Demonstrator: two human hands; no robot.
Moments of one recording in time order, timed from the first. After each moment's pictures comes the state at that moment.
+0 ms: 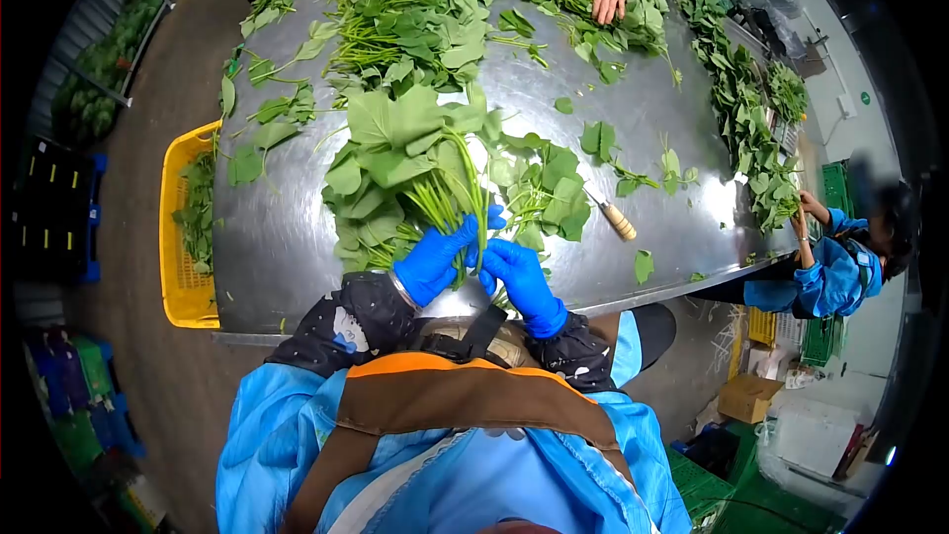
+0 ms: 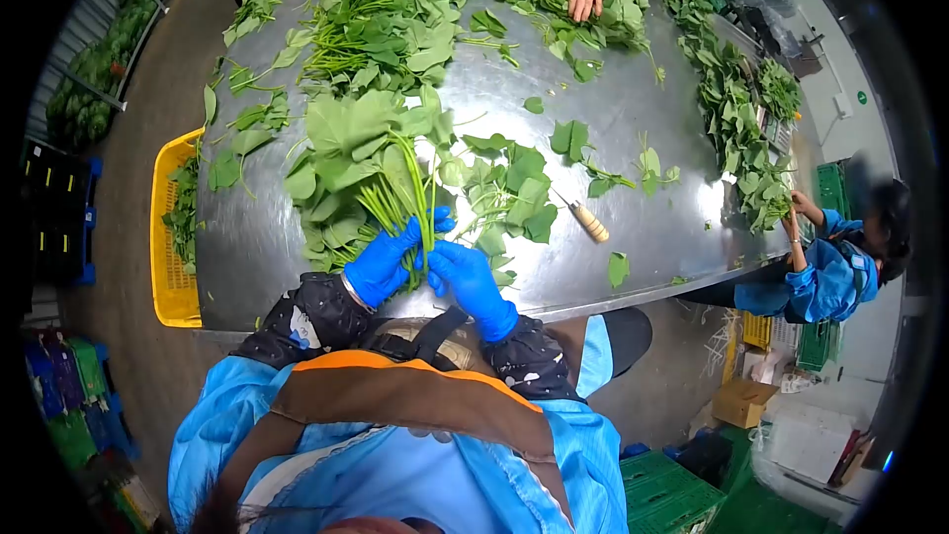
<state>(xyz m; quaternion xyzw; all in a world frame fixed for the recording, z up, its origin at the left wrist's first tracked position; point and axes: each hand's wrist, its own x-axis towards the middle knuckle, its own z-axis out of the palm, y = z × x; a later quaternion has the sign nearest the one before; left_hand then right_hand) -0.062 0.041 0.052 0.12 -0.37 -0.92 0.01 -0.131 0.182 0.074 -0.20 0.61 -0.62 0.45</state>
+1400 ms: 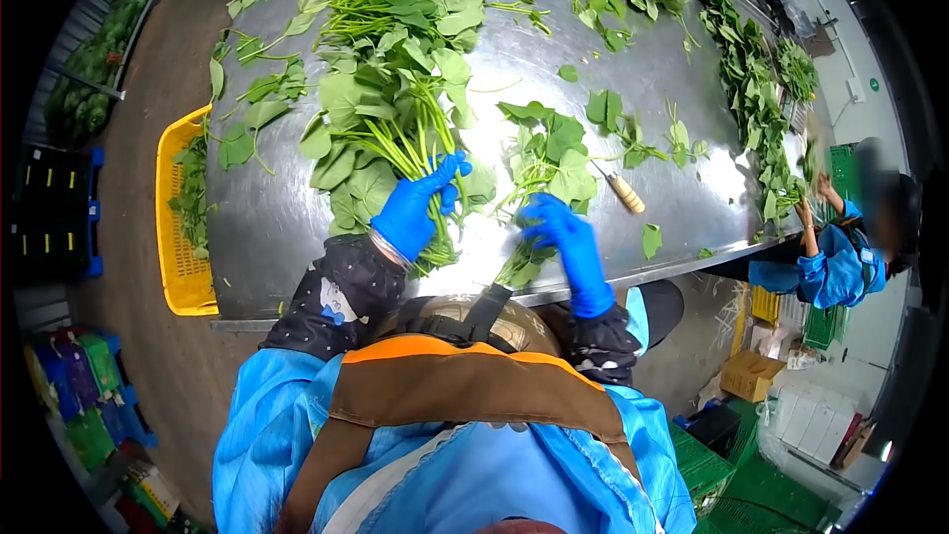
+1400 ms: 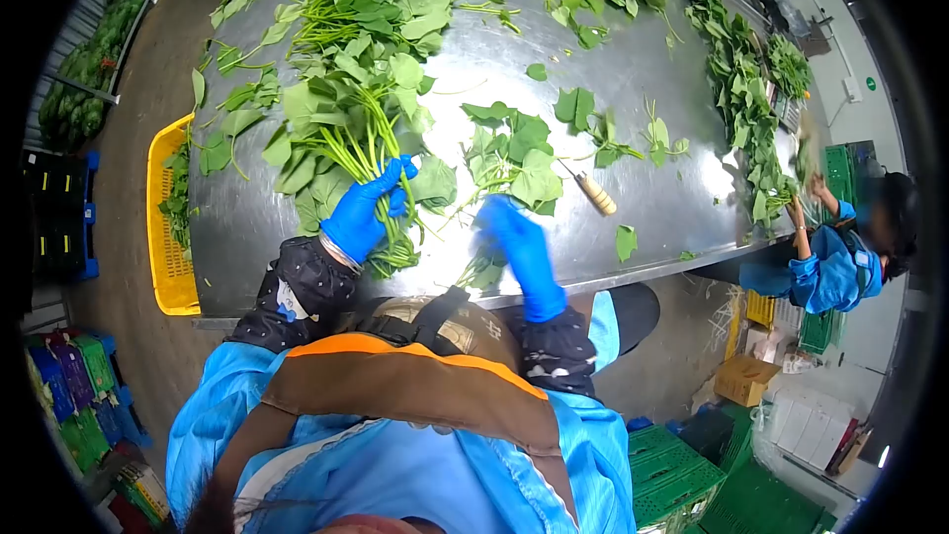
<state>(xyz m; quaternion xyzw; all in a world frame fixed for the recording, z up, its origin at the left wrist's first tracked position) -0.076 0.015 0.056 0.27 -0.30 -0.91 0.06 -0.172 0.223 0.073 -0.10 0.69 -0.60 0.39</state>
